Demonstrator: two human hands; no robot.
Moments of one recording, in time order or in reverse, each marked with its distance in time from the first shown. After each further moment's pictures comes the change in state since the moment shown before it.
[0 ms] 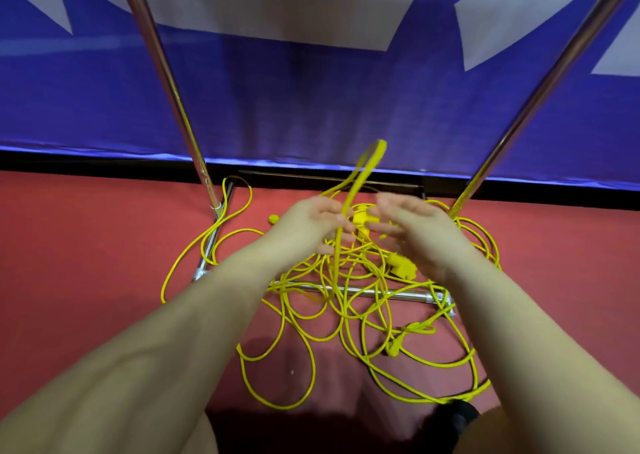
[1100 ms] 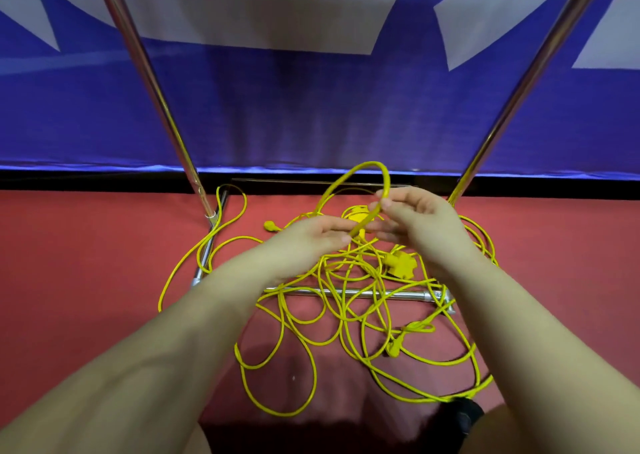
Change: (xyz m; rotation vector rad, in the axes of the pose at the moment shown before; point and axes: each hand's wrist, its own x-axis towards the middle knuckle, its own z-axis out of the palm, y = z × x) left_hand -0.005 -0.006 0.005 0.149 -0.160 0.105; right_hand -0.008 -0.006 -0.005 -0.073 0.056 -0.200
